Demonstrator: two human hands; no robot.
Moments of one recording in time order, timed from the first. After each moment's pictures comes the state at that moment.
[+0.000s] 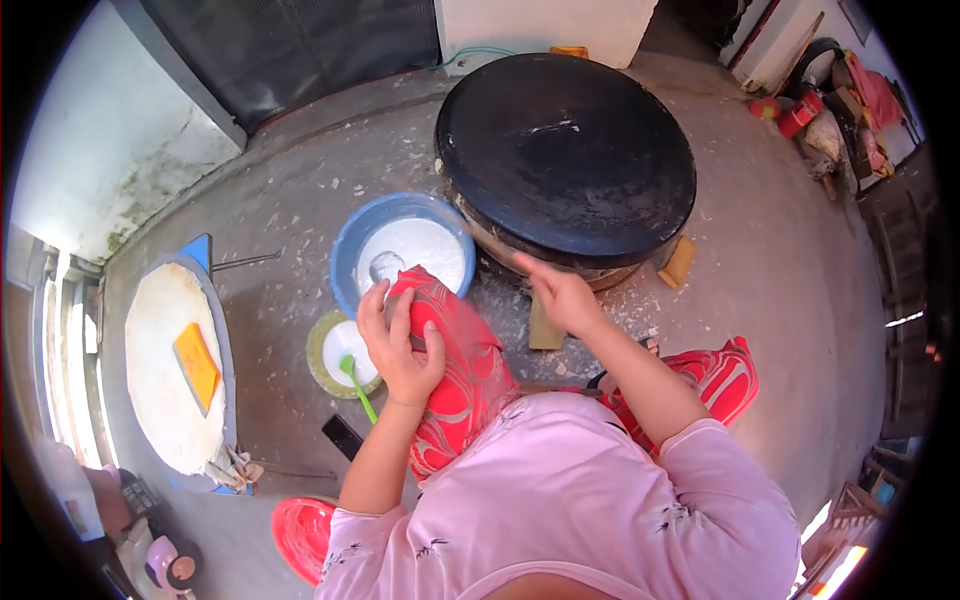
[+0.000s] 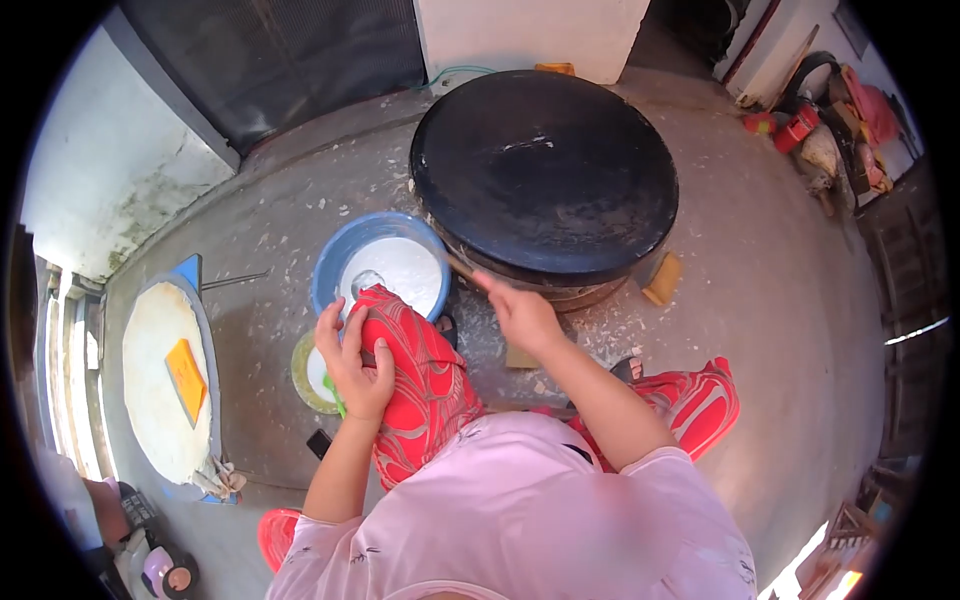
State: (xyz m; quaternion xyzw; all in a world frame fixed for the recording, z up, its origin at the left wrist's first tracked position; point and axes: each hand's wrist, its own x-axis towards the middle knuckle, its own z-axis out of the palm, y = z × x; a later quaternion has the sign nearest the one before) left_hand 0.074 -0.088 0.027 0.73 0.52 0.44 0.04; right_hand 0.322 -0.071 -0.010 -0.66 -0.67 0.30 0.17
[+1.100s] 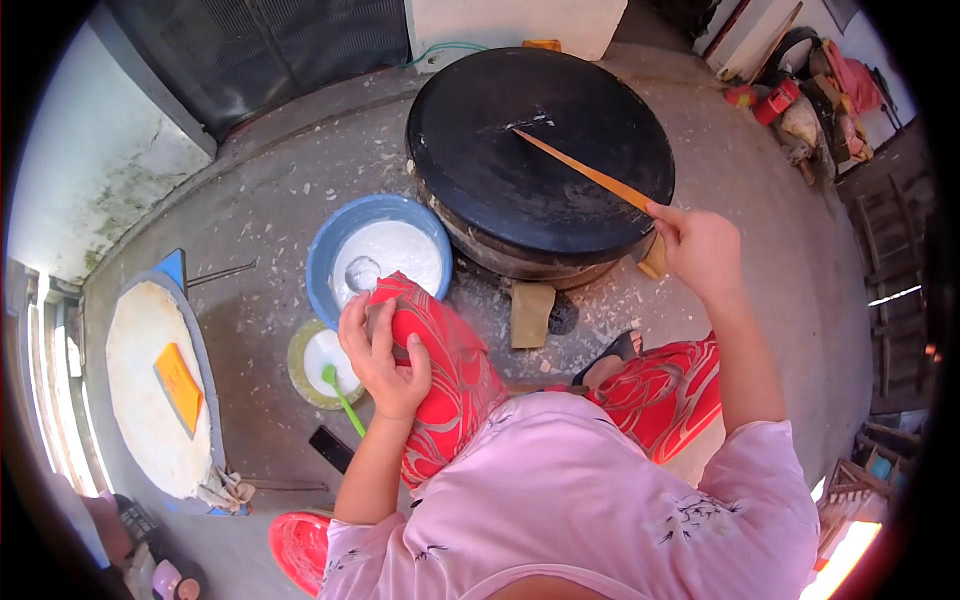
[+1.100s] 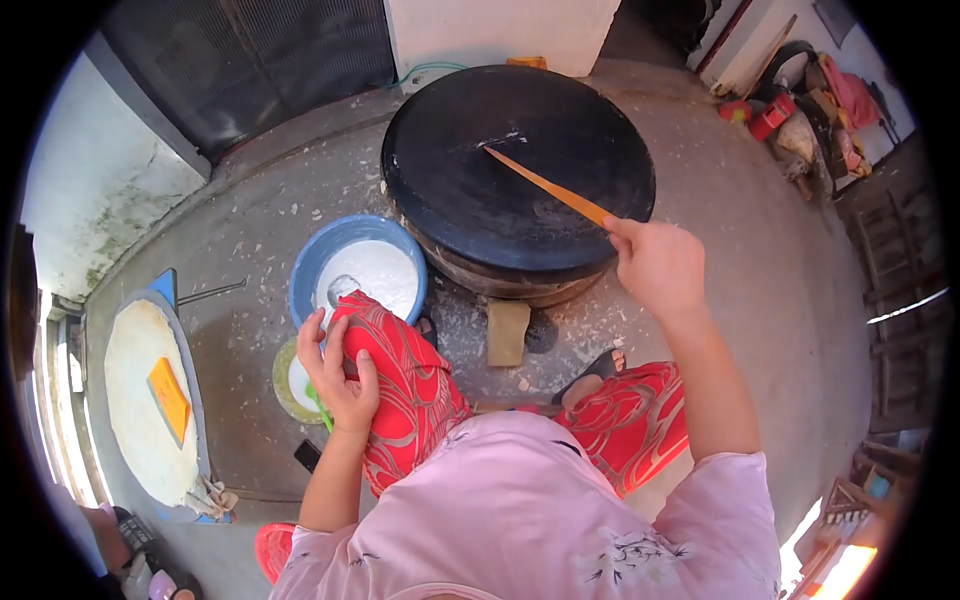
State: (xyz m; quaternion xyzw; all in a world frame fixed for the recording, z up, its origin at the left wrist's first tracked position) left_hand 0.076 -0.086 0.024 0.73 0.50 0.46 0.05; right_hand 0.414 -0.090 0.136 -0.76 -0.64 -0.11 0.08
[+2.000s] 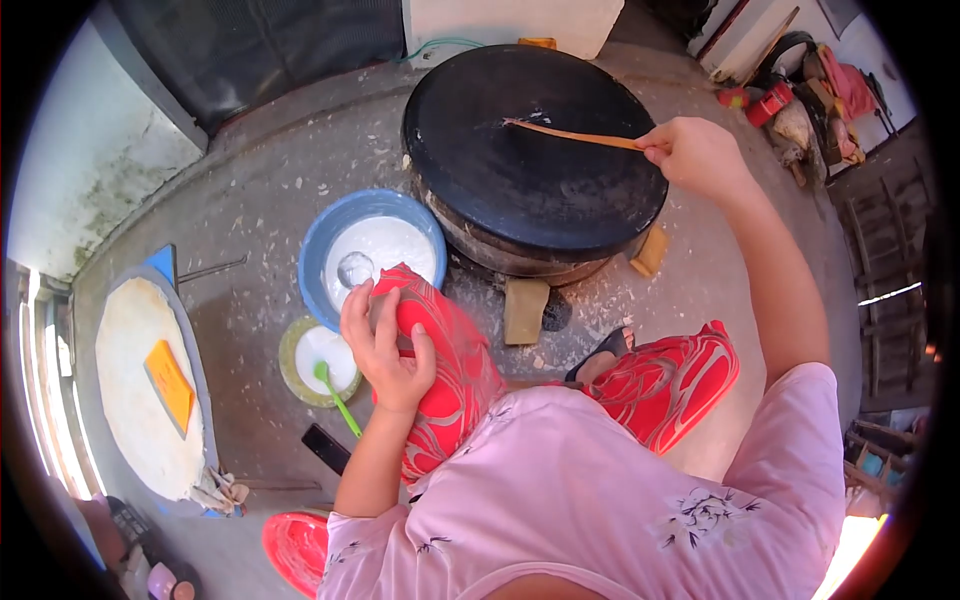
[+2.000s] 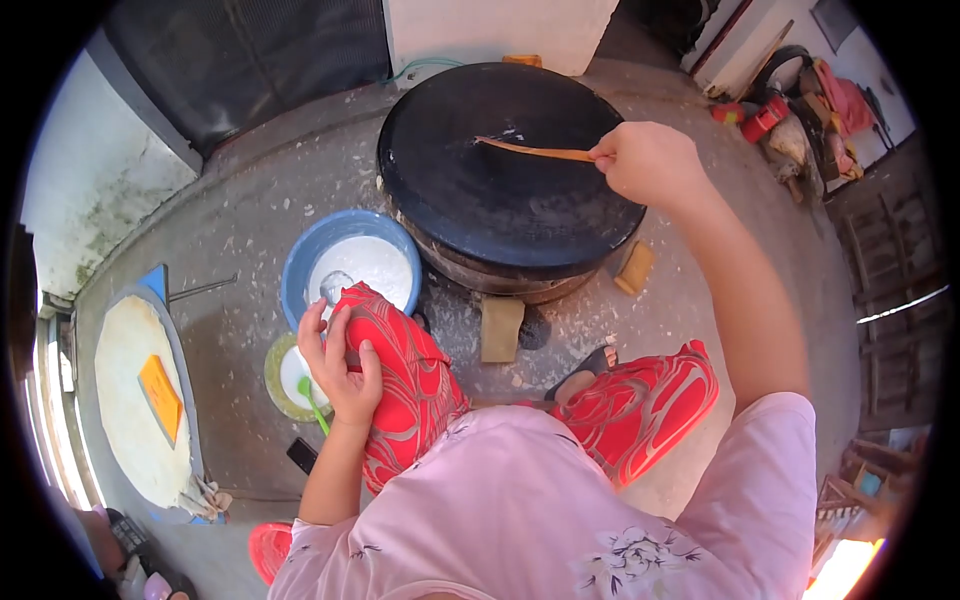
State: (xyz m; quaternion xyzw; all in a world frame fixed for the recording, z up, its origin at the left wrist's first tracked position) left_hand 0.079 -0.084 0.025 0.73 0.49 0.47 0.06; right_hand 0.411 -0.016 0.201 -0.75 -0.65 -0.05 -0.03
